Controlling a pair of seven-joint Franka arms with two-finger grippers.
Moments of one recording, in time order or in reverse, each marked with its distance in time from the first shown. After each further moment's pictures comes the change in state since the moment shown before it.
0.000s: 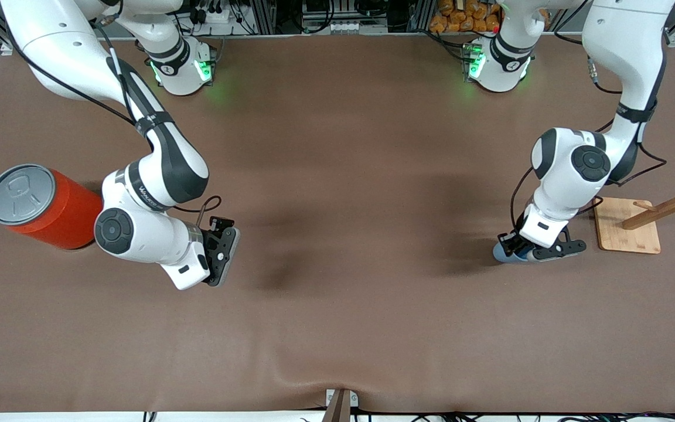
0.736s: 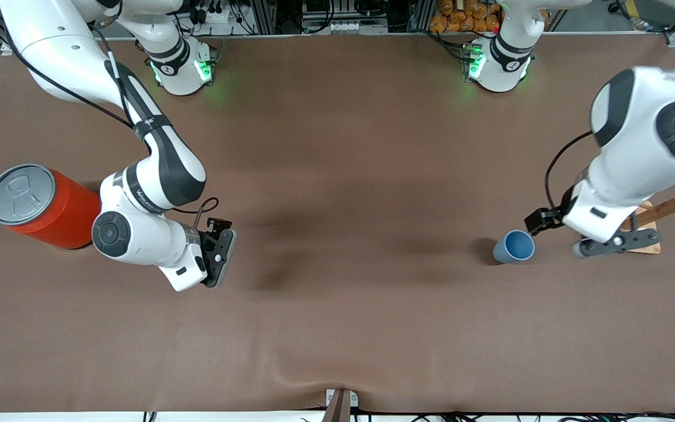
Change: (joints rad) left arm -0.019 -0.111 -0.041 0.516 0.030 -0.762 0.000; right arm -0.011 0.008 0.001 -0.002 0.000 0.000 -0.013
